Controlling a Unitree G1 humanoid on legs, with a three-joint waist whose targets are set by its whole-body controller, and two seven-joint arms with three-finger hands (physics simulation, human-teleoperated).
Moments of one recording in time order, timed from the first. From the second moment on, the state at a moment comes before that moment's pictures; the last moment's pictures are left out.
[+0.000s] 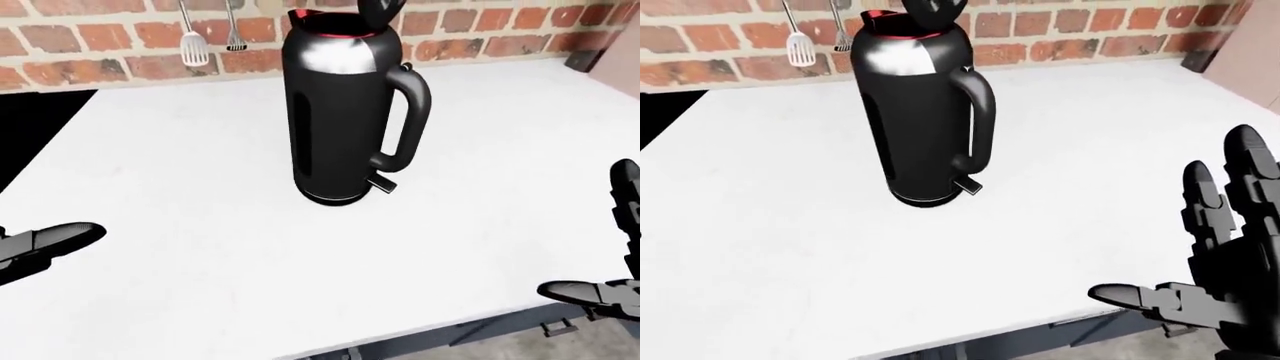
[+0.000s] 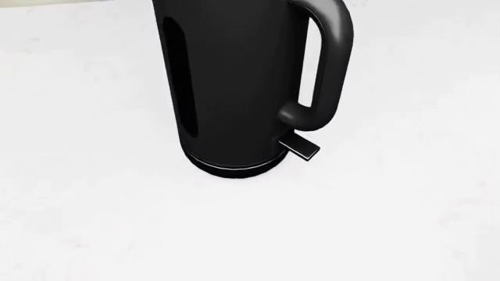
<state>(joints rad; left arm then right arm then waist) -0.06 0.50 0.93 -0.91 -0.91 0.86 0.26 0.29 -0.40 -0.79 -1.03 0.73 0.63 -0.05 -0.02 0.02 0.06</state>
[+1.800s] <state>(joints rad) -0.07 0.45 0.90 -0.94 -0.73 0.86 0.15 0.31 -0.43 -0.79 -1.03 0.76 0.61 -0.09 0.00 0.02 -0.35</state>
